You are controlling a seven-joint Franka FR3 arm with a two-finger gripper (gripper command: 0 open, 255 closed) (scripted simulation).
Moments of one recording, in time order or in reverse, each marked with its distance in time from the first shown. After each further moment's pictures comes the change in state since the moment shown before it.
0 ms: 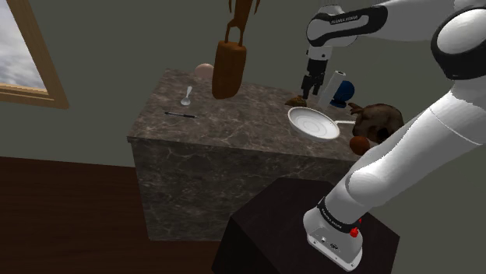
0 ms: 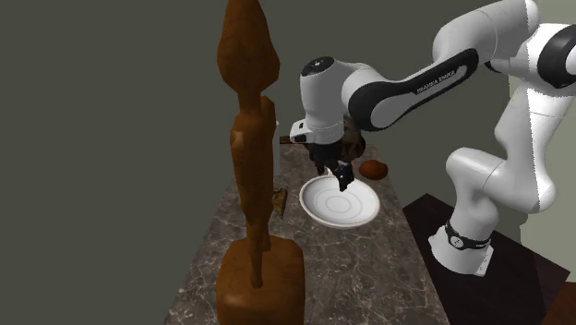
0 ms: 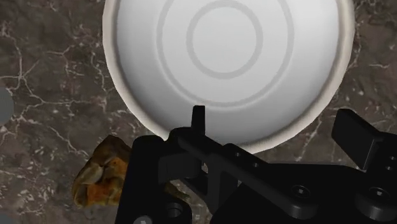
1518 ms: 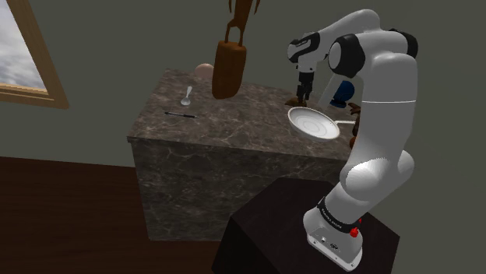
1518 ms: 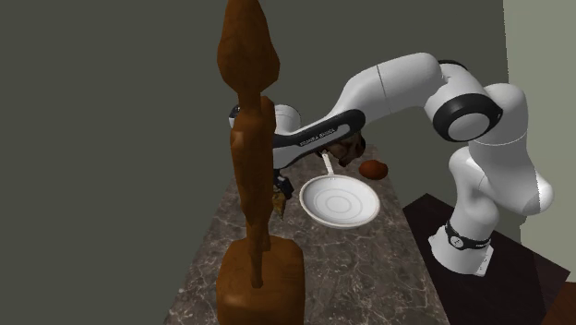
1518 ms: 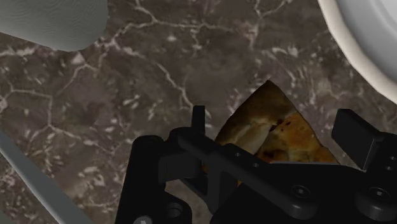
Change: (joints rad) arm -0.197 0.698 -0.056 0.539 0.226 0.038 -0.416
